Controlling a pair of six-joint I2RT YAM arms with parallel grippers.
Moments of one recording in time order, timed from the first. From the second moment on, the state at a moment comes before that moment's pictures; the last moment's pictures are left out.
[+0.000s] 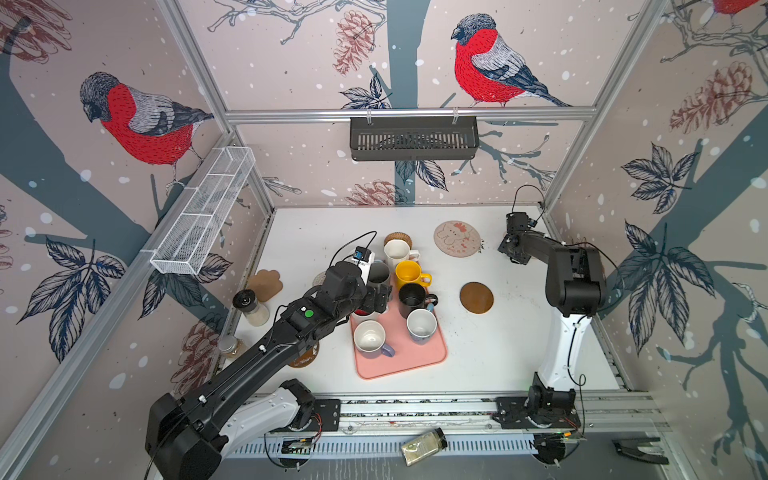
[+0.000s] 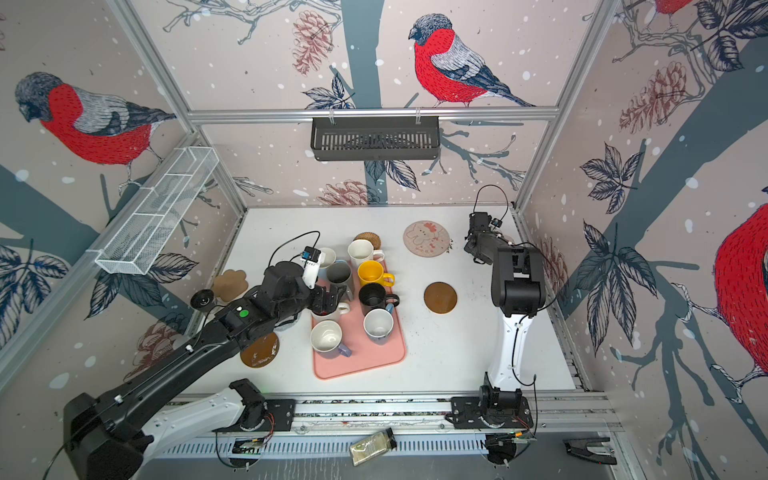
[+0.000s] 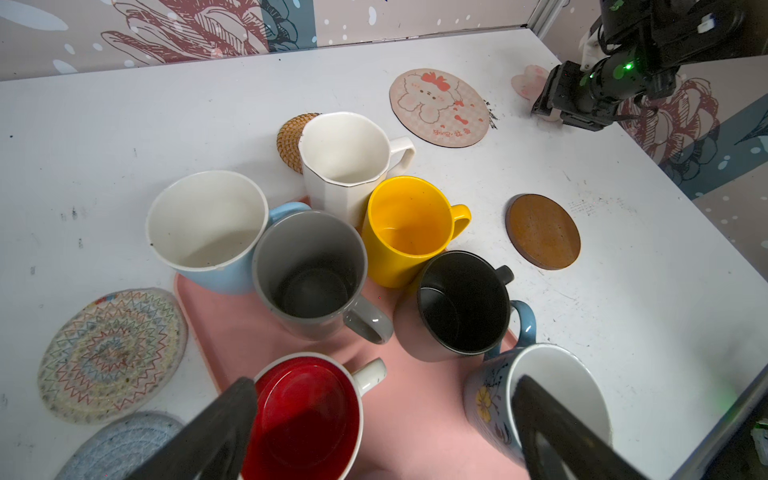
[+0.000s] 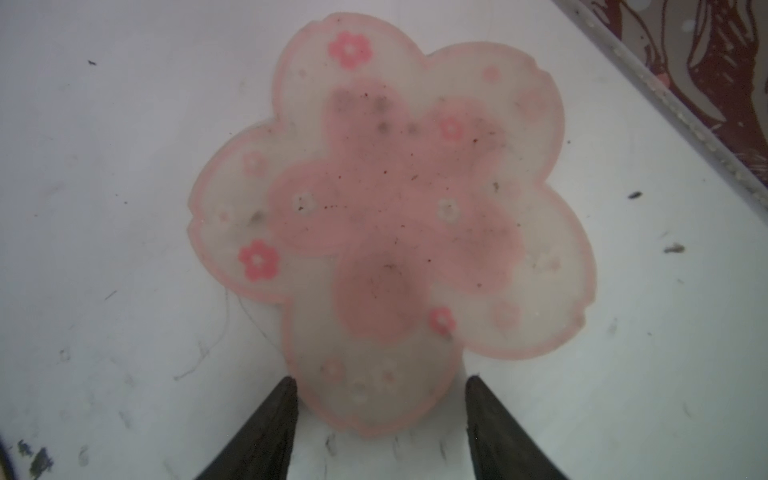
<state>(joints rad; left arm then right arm) -0.67 1.01 0.83 -0.44 -0.06 -0.27 0.02 2.14 1.46 -0.40 0.32 0.50</state>
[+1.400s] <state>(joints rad) -0.68 1.01 0.85 -0.49 -0.15 -0.29 0.65 1.48 0.75 -0.52 0.28 0.84</state>
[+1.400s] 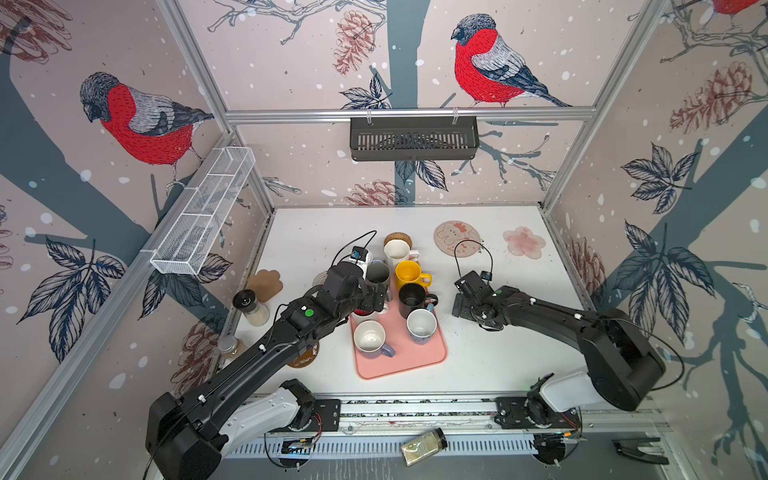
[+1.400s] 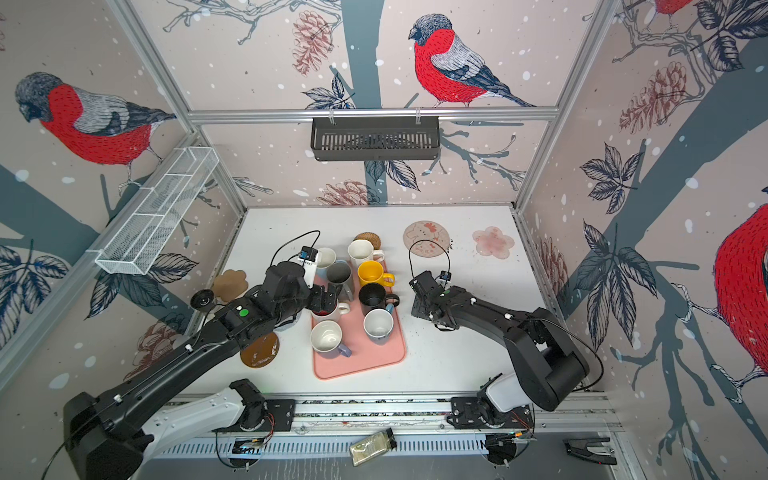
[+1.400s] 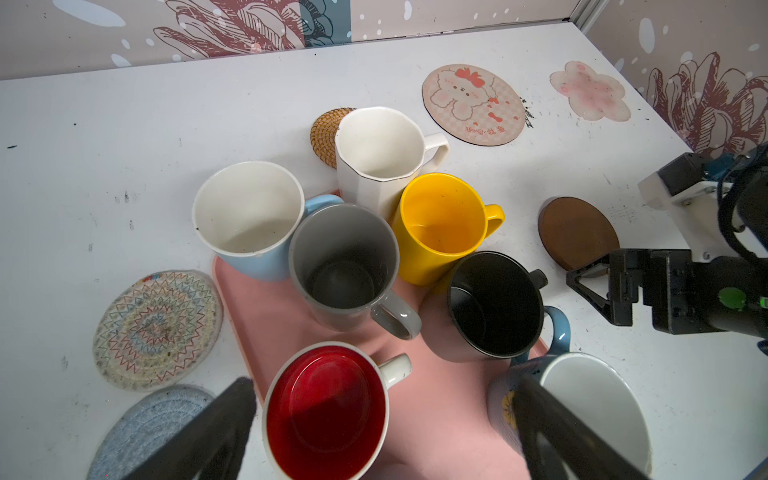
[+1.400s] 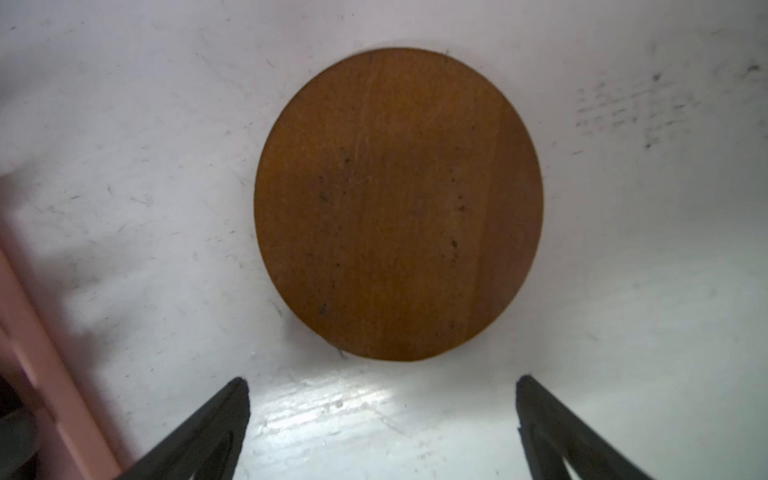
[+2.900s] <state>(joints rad) -0.68 1.03 0.85 -0.48 -0.17 -0.26 0.25 1.94 1.20 -0.43 0.26 0.56</state>
